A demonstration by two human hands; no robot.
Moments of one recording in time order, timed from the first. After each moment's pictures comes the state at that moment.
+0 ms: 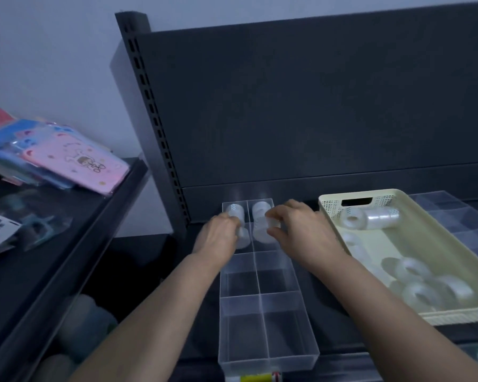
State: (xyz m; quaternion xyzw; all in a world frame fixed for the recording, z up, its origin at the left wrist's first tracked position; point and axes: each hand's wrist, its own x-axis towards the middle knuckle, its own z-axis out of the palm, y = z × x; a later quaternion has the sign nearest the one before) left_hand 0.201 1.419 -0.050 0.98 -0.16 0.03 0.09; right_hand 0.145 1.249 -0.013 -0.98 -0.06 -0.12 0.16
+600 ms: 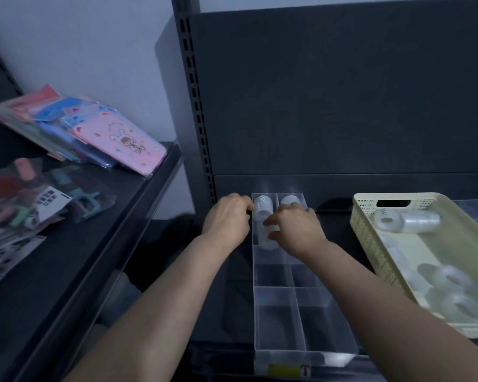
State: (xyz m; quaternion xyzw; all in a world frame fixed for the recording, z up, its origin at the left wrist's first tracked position) left_hand 0.192 1.458 -0.023 0.98 -0.09 0.07 0.18; right_hand 0.182 1.307 -0.040 -0.99 -0.11 -0.03 0.06
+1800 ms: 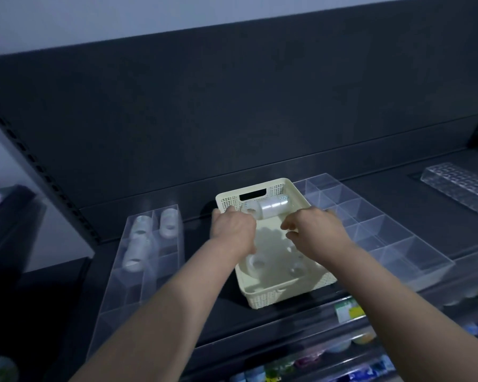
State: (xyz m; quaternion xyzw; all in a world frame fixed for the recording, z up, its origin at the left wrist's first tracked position) left_hand 0.146 1.183 -0.025 0.96 -0.26 -0.01 -0.12; right_hand 0.077 1.035 -0.030 -0.99 0.06 -0.07 0.07
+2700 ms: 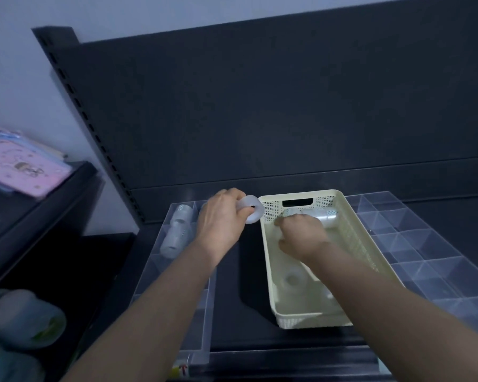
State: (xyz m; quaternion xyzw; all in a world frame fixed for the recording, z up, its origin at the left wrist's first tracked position) left_hand 0.172 1.258 -0.009 0.95 -0.08 0.13 0.27; right_hand 0.167 1.091 -0.055 -1.00 -0.06 -0.02 0.02
